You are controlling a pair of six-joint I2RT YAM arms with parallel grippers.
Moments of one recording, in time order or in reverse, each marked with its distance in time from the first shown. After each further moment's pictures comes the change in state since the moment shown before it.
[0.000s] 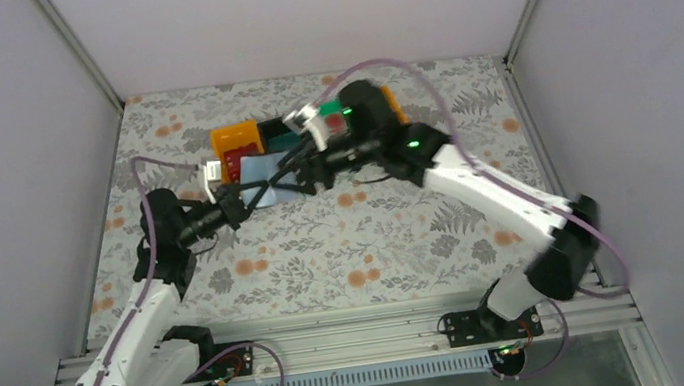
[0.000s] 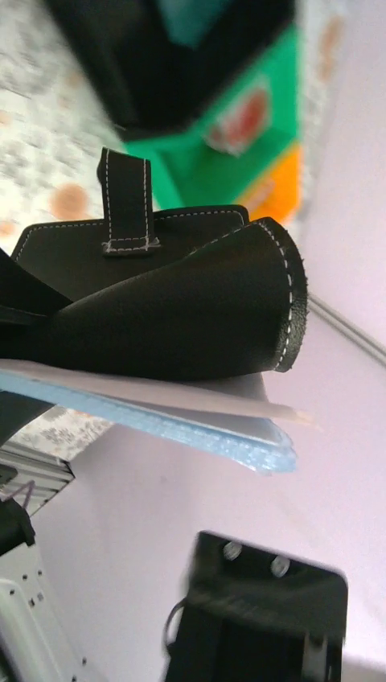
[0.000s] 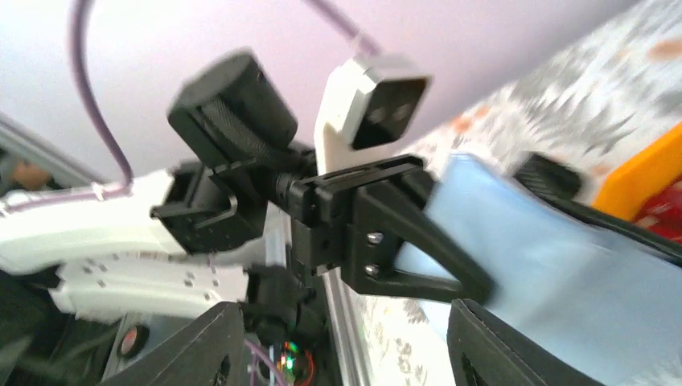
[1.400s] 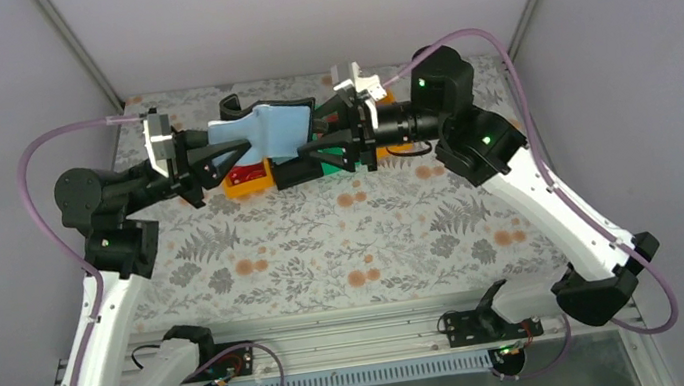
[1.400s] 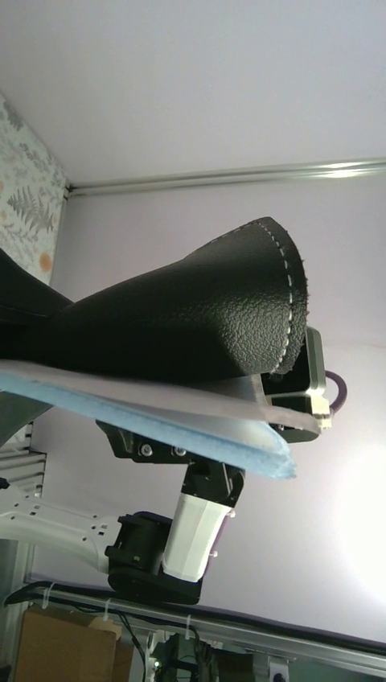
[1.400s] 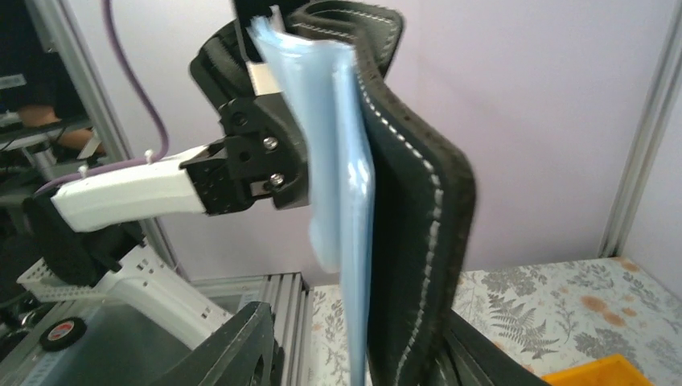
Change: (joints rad) left arm -0.018 0.021 0.617 0.103 0.288 0.108; right arm -0.087 -0.251 0.135 0.039 -0.092 -0.249
